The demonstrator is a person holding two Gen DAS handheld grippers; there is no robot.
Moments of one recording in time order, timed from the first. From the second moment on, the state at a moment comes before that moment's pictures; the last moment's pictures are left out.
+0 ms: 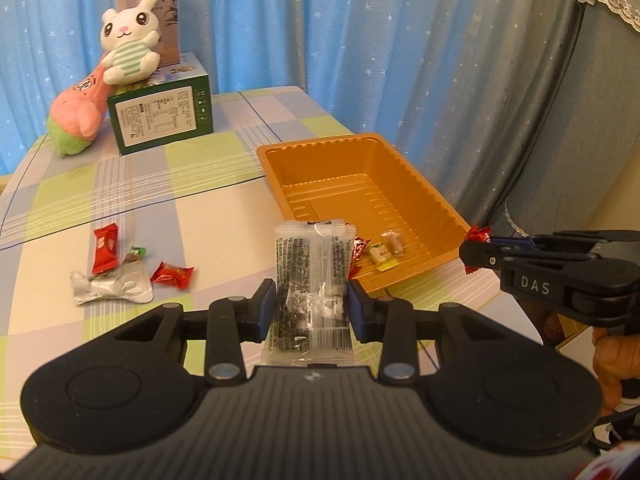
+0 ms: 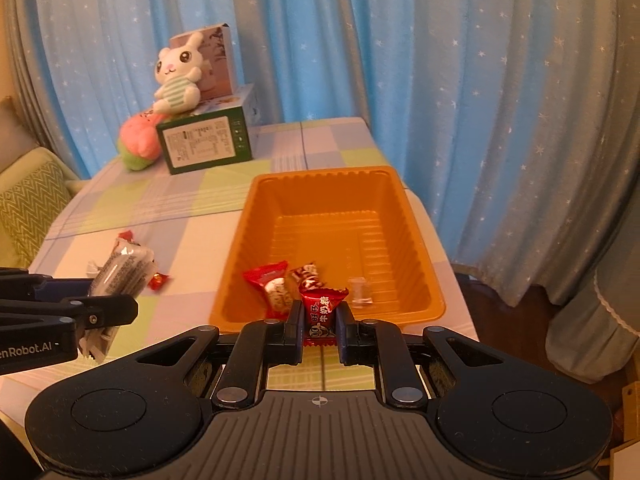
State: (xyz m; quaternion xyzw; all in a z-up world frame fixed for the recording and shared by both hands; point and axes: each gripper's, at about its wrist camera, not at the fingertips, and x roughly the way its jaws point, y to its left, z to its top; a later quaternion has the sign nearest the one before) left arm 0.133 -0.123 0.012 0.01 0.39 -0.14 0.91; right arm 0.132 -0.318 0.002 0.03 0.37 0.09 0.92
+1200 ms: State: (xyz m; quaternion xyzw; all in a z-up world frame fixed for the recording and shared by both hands) left arm 0.248 -0.179 -0.041 0.00 0.41 -0.19 0.89; right arm 0.223 -0.364 -0.035 0.06 0.39 0.07 0.91
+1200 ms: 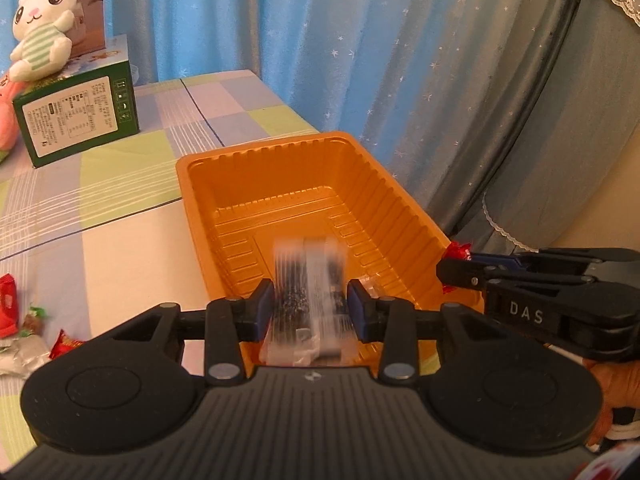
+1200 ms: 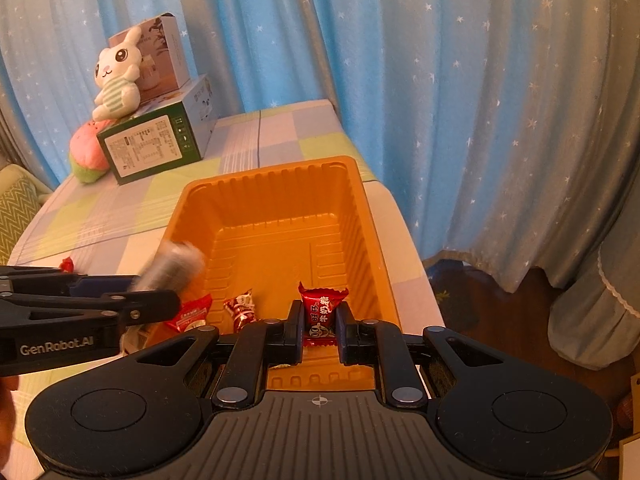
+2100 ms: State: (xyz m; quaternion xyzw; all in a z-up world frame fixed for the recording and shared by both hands) left arm 0.211 -0.121 -0.032 -0.05 0.40 -0.15 0.90; right arm 0.228 -0.358 -0.024 0.10 0.38 0.10 0.91
